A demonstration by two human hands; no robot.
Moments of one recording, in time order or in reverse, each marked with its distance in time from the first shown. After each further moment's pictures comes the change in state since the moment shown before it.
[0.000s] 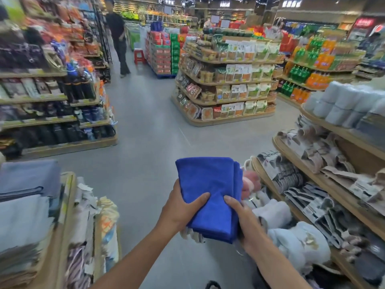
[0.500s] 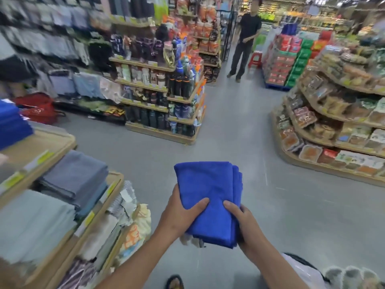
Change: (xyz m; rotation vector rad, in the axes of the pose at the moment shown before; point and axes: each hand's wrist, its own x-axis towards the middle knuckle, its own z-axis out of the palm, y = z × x) left_hand 0.301 -0.026 -0.110 -0.130 0.590 -0.189; right_hand 0.400 -0.084 0.168 -0.318 -0.571 0.250
